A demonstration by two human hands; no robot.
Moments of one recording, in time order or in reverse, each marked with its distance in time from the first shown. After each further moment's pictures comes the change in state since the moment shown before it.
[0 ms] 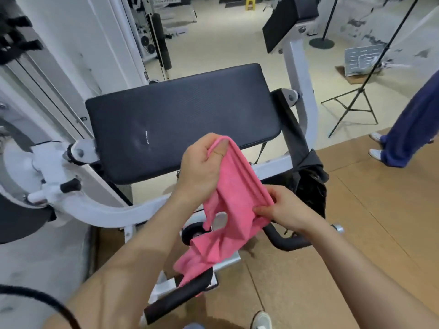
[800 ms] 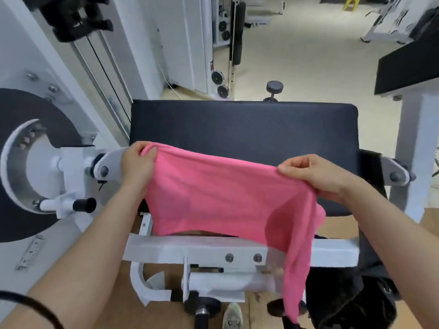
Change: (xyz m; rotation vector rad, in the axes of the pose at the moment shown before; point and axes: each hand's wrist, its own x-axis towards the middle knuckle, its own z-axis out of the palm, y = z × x) left_hand 0.151 -0.192 -0.150 0.228 0.682 -0.548; right_hand 0.280 -0.087 -0.086 -0.004 -0.386 0.088
